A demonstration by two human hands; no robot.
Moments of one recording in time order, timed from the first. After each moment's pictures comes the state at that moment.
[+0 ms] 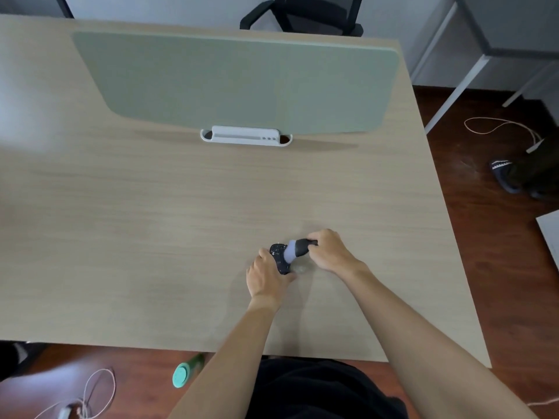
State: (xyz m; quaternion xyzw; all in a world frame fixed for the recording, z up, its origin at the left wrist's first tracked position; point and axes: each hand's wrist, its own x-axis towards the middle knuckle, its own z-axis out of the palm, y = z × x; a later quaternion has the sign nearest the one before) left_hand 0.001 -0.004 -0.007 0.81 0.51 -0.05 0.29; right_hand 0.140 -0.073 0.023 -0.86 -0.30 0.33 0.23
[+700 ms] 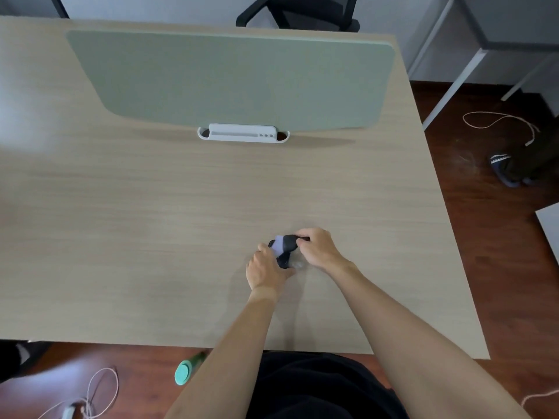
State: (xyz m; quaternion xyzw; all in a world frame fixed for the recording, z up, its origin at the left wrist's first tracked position) left_hand 0.007 -0.002 0.000 0.80 0.52 -0.08 0.30; right_hand 0.124 -0.065 0.016 -0.84 -0.24 0.36 0.32
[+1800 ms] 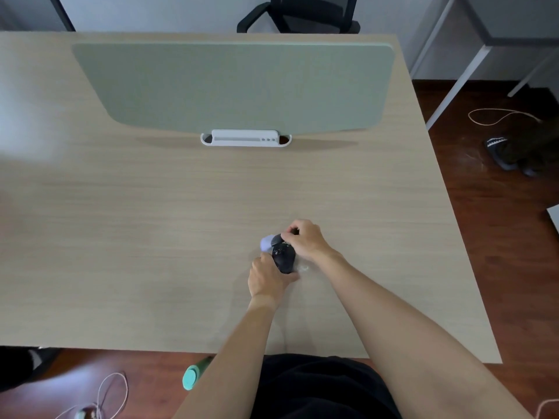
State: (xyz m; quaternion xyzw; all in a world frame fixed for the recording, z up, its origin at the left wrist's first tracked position) left_hand 0.000 0.002 -0.005 0.76 0.54 -0.07 0.36; right_hand 0.124 -0.031 0.018 -0.84 -0.22 0.37 0.34
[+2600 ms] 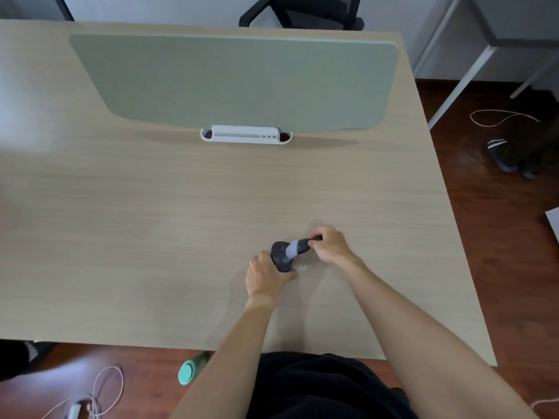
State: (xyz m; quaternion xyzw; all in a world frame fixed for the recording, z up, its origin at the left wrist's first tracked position) left_hand -0.002 0.001 0.000 0.75 0.53 -0.05 0.38; right_hand 0.152 -0.070 0.003 -0.87 -0.16 0.38 0.26
